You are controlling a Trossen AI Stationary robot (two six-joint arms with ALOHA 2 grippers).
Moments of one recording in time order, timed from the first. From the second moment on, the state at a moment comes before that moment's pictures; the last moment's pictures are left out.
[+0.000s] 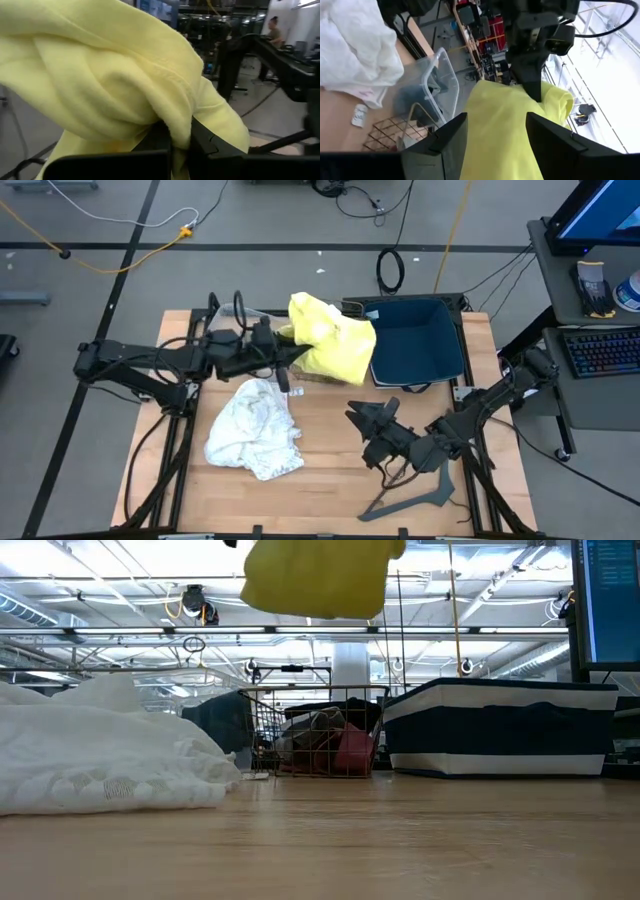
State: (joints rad) left arm -0.02 1.21 1.06 0.19 -0.33 -0.07; right arm 0.61 1.48 1.12 0.25 1.18 -1.16
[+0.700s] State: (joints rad) left arm -0.02 1.32 1.05 0.31 -0.17 -0.12; right arm 0.42 1.48 1.12 0.25 1.30 -1.07
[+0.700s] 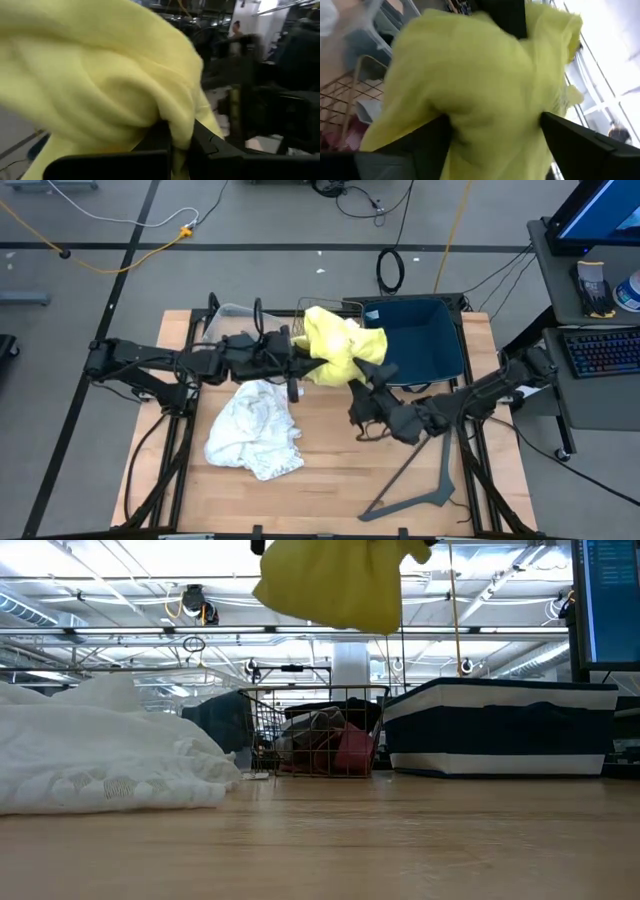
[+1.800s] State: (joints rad) left arm -0.02 1.34 1.06 0.29 -0.03 -0.14; right arm 0.33 1.48 1.12 0.24 1.04 -0.91
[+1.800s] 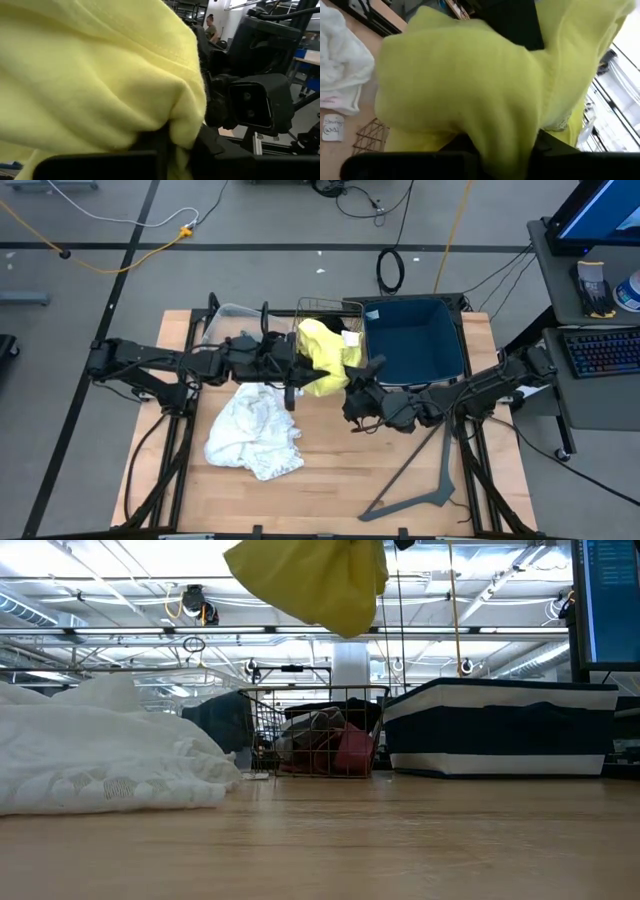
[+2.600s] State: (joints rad) left arm 0.00 1.21 1.06 0.21 -0.06 -0.10; right arm 0.33 1.48 1.12 0.26 1.31 -0.96
